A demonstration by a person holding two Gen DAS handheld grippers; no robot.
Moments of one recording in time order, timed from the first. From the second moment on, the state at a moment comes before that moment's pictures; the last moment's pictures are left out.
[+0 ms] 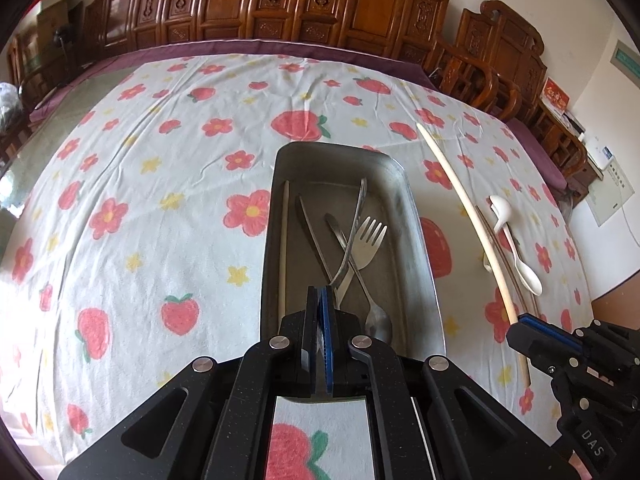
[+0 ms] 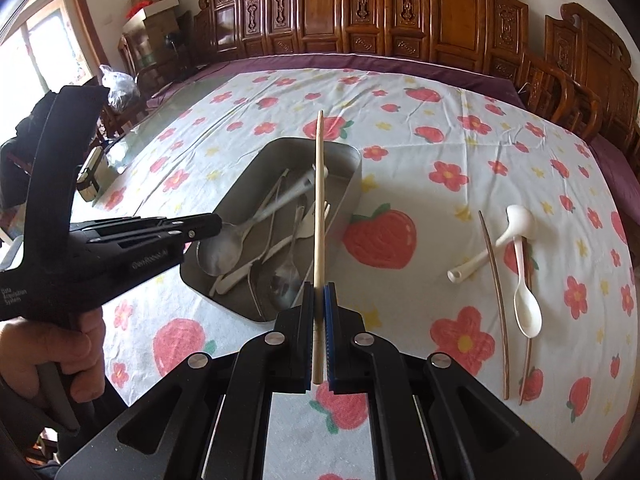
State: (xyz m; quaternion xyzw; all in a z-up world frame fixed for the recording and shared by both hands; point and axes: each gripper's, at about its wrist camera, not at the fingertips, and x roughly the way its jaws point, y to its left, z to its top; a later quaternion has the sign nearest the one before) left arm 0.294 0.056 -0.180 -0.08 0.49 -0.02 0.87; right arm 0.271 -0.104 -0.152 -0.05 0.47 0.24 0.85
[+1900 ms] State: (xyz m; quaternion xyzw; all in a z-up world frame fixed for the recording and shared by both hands) left arm 0.264 0.095 -0.133 -0.06 0.45 -0.03 0.89; right arm 0.312 -0.066 -0.175 0.02 0.50 0.26 0.83
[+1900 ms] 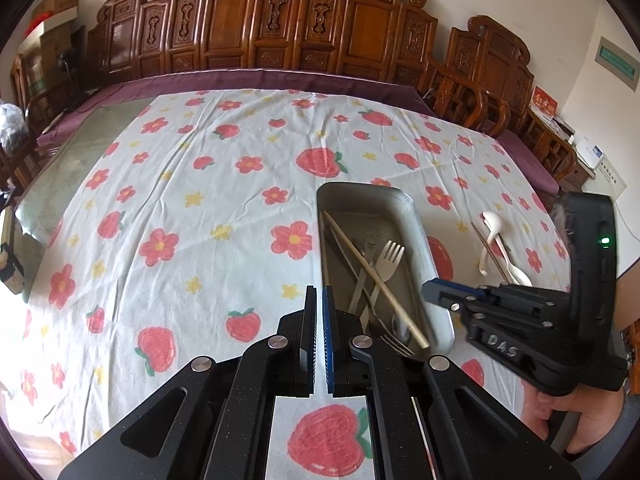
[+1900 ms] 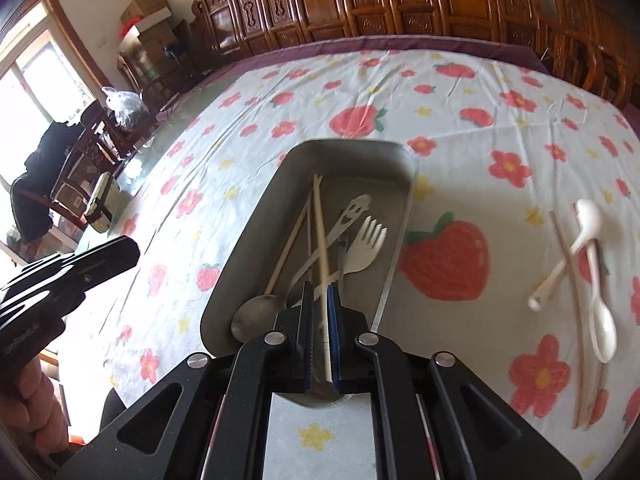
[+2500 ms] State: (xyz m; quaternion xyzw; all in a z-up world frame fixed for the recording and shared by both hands) left arm 0.269 0.027 -0.143 -0.04 0.46 -0.09 0.88; right arm 0.281 -0.258 -0.176 -0.01 0.48 0.13 0.87
